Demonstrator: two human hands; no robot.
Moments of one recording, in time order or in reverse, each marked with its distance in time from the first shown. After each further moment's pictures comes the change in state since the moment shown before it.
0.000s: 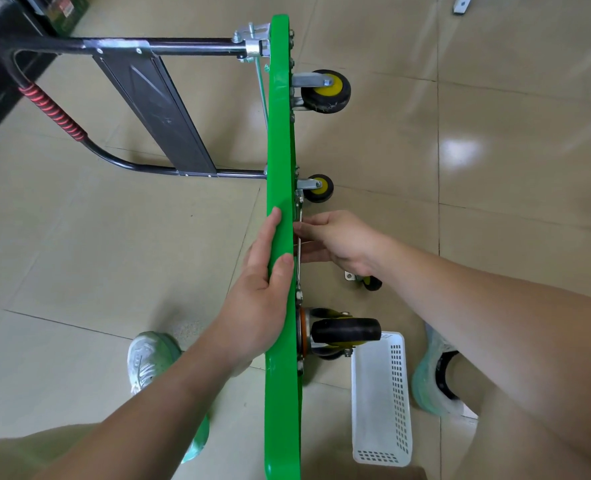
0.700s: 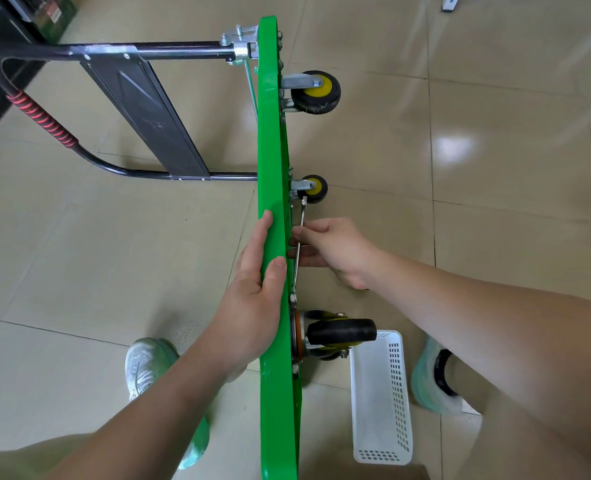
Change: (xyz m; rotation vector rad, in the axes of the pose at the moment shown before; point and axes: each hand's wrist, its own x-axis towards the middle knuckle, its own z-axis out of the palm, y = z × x) left_hand -0.003 0.008 0.000 0.001 0.003 -0.012; right_hand -0.011 0.009 0.005 0.009 0.137 -0.062
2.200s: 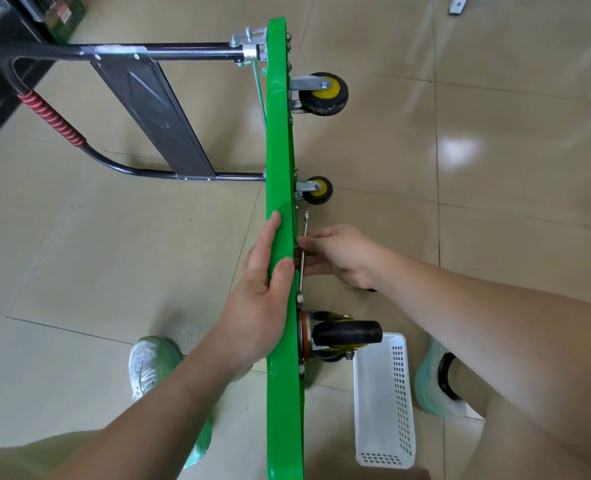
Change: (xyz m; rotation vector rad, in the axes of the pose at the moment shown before) left_hand 0.003 -0.006 -0.001 -0.001 -0.013 0.018; right_hand 0.007 0.002 -0.001 0.016 -0.061 0.148
